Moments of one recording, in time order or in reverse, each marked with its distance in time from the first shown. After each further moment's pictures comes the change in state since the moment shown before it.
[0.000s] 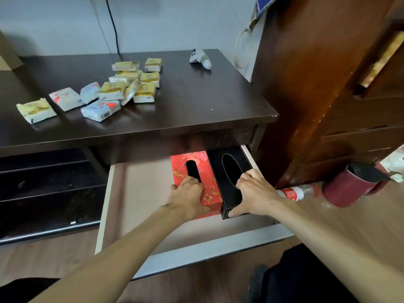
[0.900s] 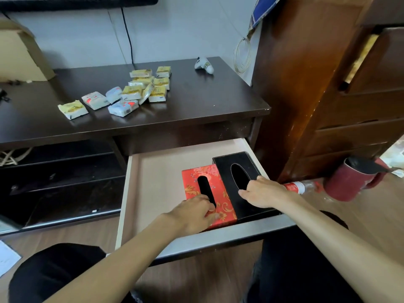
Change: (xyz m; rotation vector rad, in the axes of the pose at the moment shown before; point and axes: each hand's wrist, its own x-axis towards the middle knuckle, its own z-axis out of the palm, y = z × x) left_hand -0.097 0.013 0.016 -0.157 -0.191 0.227; right_hand -0.069 -0.018 -0.008 0.135 -0.235 0.178
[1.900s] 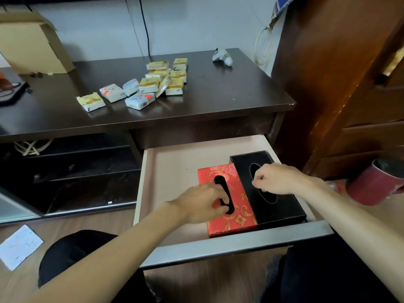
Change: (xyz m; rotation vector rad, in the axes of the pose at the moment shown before) left_hand -0.008 -0.014 -0.030 0.015 0.137 0.158; right_hand 0.008 -0.016 -0.037 0.046 0.035 -0.109
